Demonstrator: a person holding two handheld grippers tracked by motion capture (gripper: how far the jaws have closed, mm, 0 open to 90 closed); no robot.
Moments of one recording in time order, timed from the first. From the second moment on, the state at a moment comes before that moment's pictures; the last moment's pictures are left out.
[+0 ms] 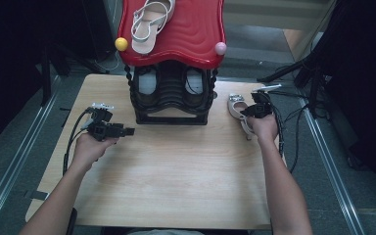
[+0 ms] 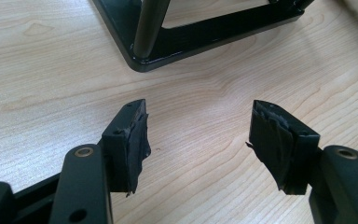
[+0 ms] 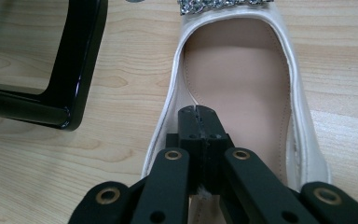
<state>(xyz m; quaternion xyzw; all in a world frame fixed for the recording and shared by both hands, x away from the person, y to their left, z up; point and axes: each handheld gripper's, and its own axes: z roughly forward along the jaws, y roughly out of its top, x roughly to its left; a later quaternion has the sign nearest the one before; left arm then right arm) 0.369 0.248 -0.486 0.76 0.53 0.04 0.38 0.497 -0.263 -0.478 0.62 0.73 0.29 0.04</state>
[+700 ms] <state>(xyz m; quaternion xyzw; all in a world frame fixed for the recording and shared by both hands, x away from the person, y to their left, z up) 0.371 0.250 -0.488 0.76 0.53 0.04 0.37 0.503 -0.259 -0.463 0.61 0.72 0.32 0.04</state>
